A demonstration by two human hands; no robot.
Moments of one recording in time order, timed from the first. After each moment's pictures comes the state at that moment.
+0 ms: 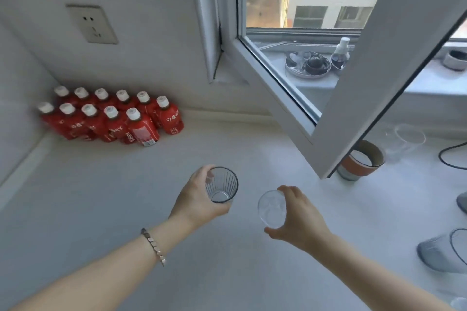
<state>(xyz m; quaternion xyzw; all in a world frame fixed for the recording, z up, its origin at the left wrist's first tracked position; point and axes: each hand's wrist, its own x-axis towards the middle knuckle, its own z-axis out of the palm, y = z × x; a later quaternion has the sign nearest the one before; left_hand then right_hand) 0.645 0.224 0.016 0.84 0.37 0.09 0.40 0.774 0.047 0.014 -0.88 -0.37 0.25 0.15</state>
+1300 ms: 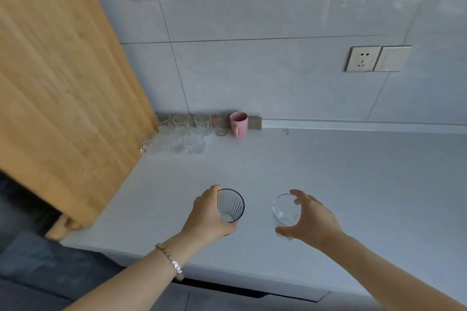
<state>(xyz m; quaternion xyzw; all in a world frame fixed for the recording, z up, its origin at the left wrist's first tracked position) -0.068 -0.347 0.058 0.35 0.86 0.32 0.21 0.108 -0.201 0.079 -0.41 -0.87 0.29 -0.02</state>
